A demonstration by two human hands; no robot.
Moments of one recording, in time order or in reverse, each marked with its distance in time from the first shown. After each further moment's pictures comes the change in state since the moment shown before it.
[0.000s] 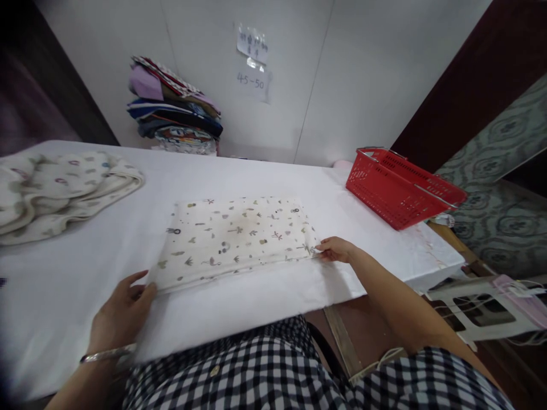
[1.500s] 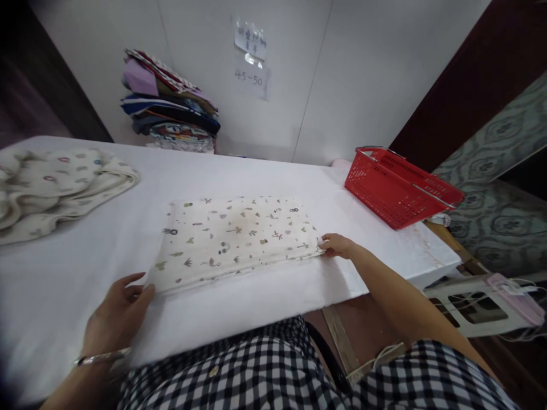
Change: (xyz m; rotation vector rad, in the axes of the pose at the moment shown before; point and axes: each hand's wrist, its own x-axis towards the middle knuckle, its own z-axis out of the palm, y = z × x) left_hand -0.001 0.005 -0.002 -0.025 -0.035 -0.016; right_hand 0.008 -0.001 -0.010 -0.194 0.078 -0.055
